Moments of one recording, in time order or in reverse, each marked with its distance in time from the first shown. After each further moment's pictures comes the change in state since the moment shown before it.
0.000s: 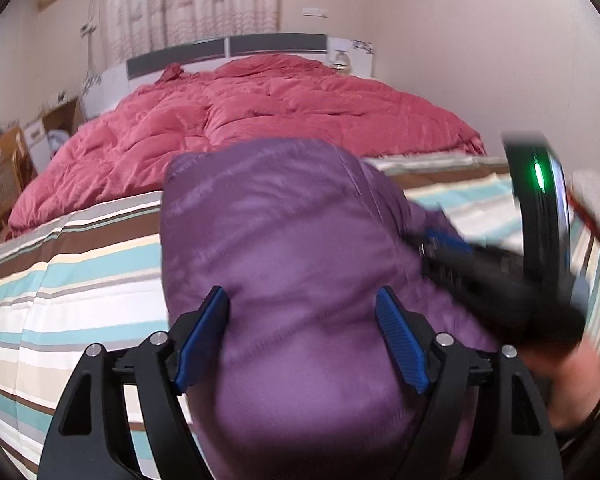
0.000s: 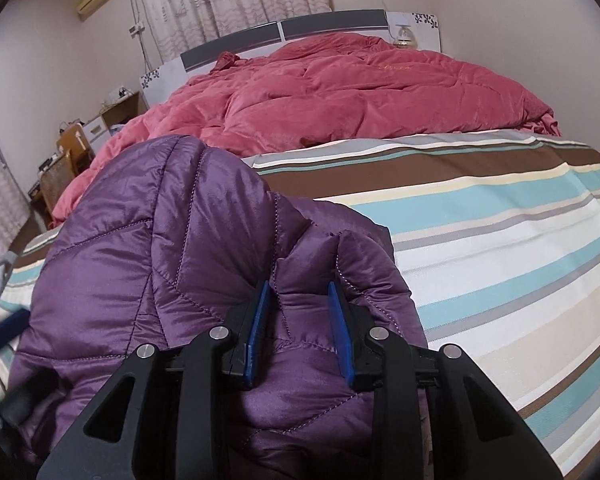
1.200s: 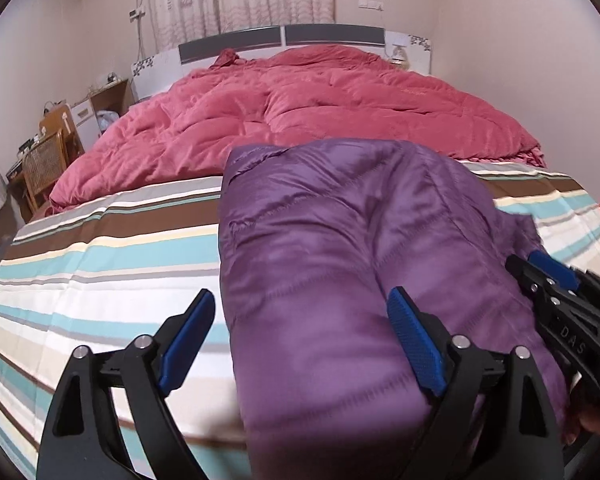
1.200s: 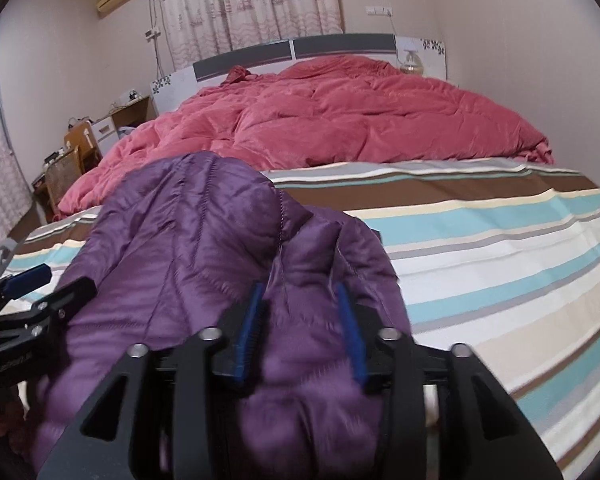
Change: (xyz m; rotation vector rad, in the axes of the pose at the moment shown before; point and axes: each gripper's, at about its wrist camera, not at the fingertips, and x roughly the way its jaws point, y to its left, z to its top) left arm 0.022 0.024 -0.004 -0.043 0.028 0.173; right arm -0.039 0.008 -0.010 -0.074 -0.079 -0.016
